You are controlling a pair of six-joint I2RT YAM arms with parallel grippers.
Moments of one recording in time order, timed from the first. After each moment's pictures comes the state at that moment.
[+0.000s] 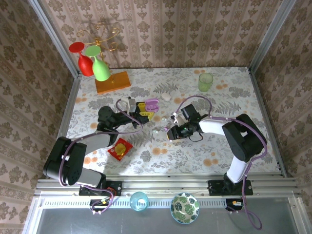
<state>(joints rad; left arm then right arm) -0.42 1.42 0.53 1.14 1.00 -0.26 0.48 1.76 0.86 -0.20 -0.61 0.26</state>
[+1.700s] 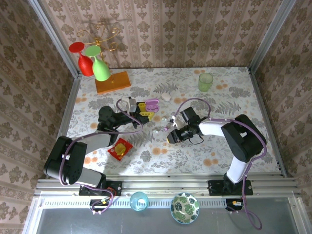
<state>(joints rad) -0.42 1.43 0.53 1.14 1.00 -0.26 0.50 1.75 0.82 -0.17 -0.65 0.19</state>
